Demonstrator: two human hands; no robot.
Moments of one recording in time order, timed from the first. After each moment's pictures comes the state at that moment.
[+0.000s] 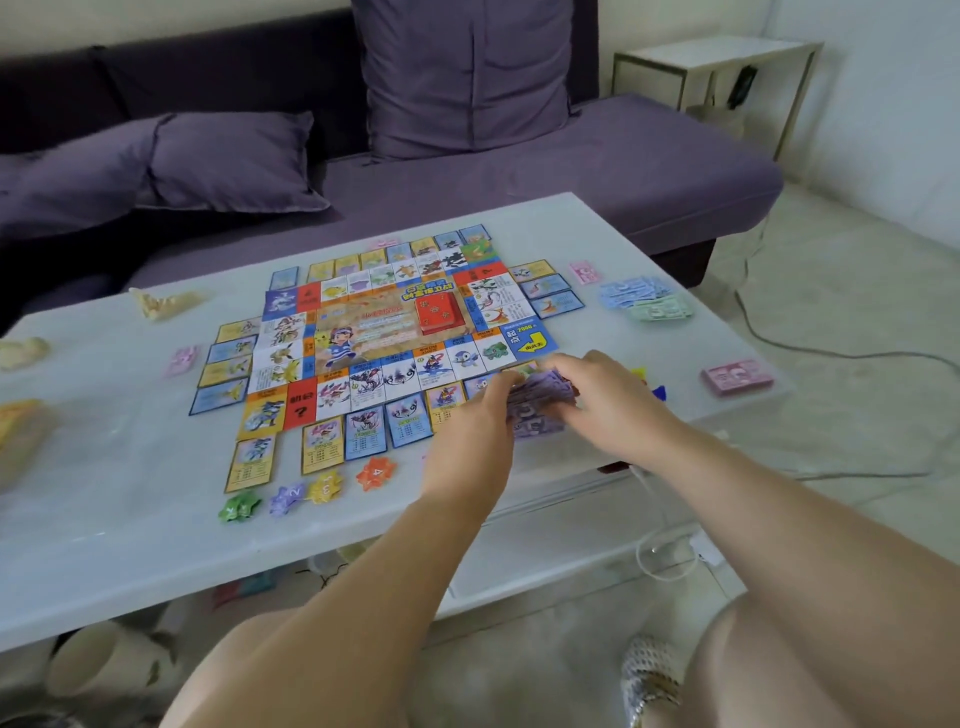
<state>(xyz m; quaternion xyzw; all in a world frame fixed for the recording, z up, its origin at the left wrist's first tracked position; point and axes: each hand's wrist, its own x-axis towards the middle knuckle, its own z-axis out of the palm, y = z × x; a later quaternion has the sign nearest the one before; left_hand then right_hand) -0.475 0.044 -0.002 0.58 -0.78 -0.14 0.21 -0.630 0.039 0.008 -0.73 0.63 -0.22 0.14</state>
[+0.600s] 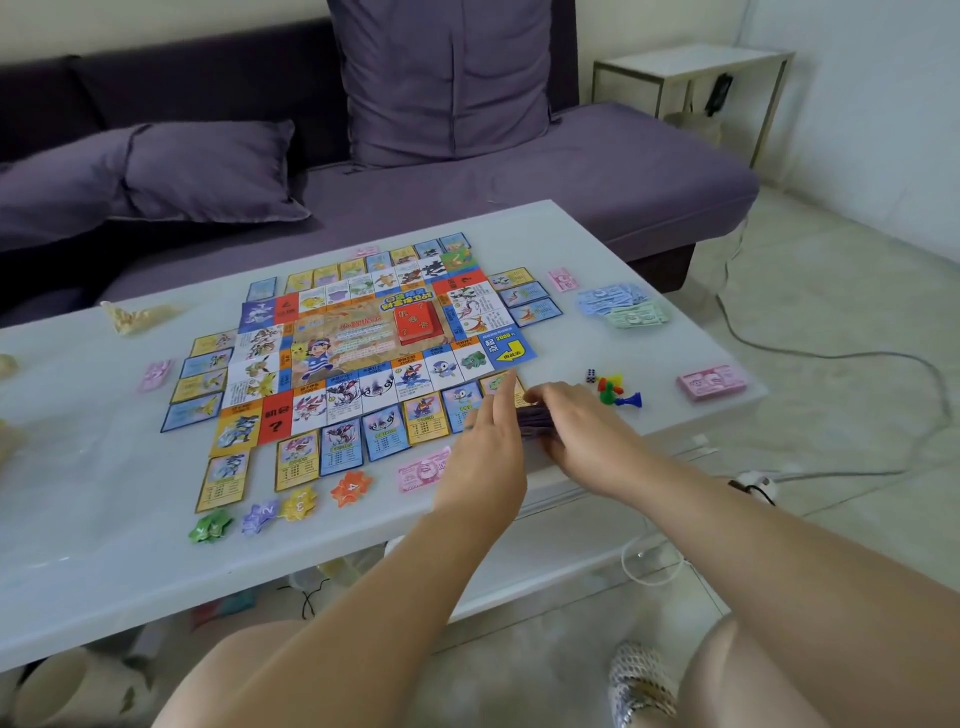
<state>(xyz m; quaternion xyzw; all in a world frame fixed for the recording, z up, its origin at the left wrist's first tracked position) -0.503 0.047 -0.019 0.56 -0.79 -0.19 0.17 -0.635 0.050 -0.013 -0.76 0.62 -0.18 0.13</state>
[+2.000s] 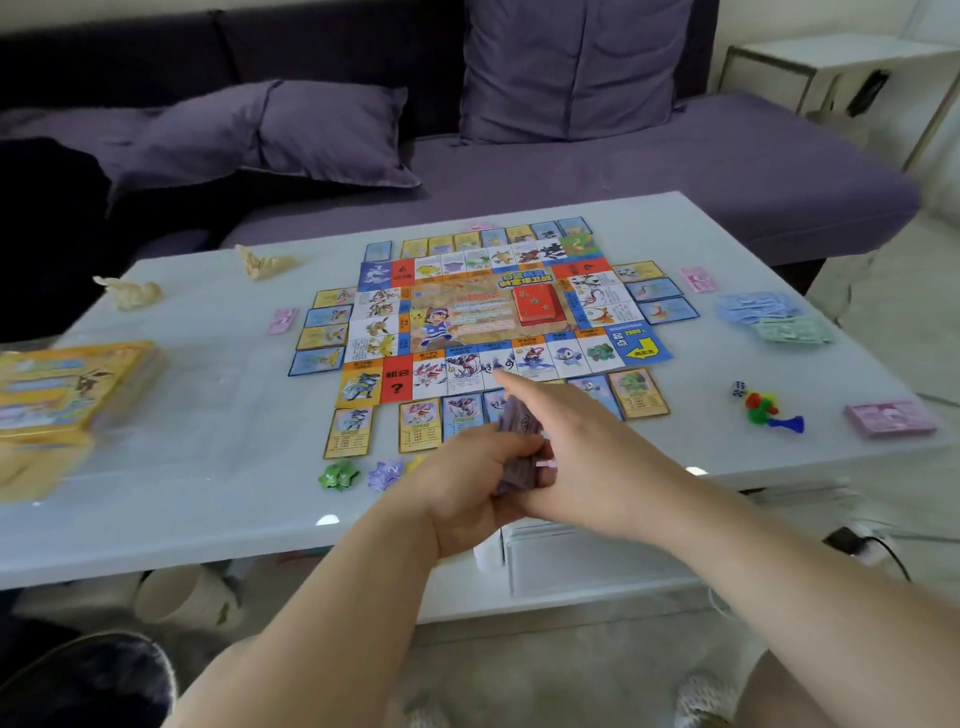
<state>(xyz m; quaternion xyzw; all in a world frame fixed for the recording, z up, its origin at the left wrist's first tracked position) -0.385 0.061 0.030 0.47 -0.32 -0.76 0.32 -0.518 0.067 0.040 -0.83 0.46 -0.22 0.23</state>
